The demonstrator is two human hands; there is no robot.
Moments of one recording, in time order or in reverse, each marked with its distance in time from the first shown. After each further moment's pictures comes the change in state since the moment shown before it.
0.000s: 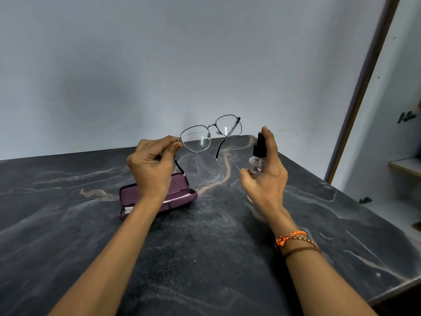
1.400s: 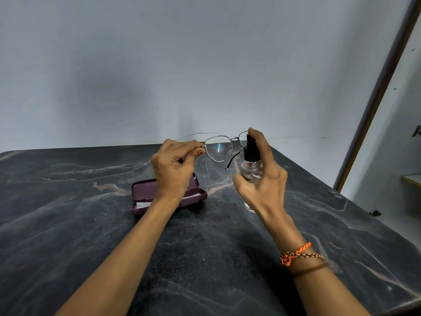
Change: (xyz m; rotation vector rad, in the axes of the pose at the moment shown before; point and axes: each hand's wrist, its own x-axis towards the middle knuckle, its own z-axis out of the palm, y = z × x) left_hand -0.006 0.009 0.002 0.044 -0.098 0.087; right_hand -0.002 -0.036 0.007 0.048 -0.107 -0.140
